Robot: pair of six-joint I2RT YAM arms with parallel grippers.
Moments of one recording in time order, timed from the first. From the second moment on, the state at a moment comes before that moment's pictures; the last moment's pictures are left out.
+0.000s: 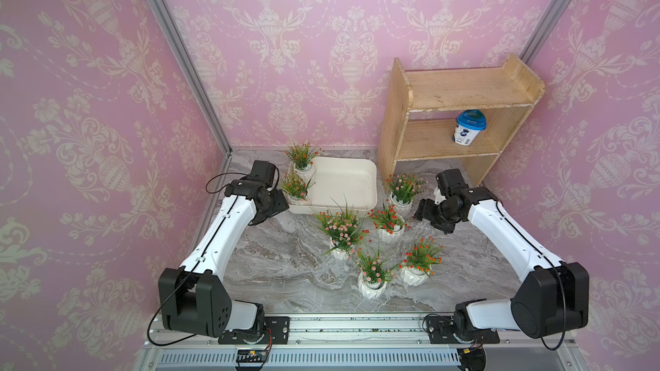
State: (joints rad) left arm -0.13 1.39 1.22 -1.02 -0.07 -0.65; right arm 0.14 1.39 1.11 -0.95 -0.12 0.55
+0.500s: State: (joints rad) left arm -0.10 1.38 1.19 -1.00 -0.06 -0.65; right arm 0.09 1.42 1.08 -0.92 -0.08 0.56
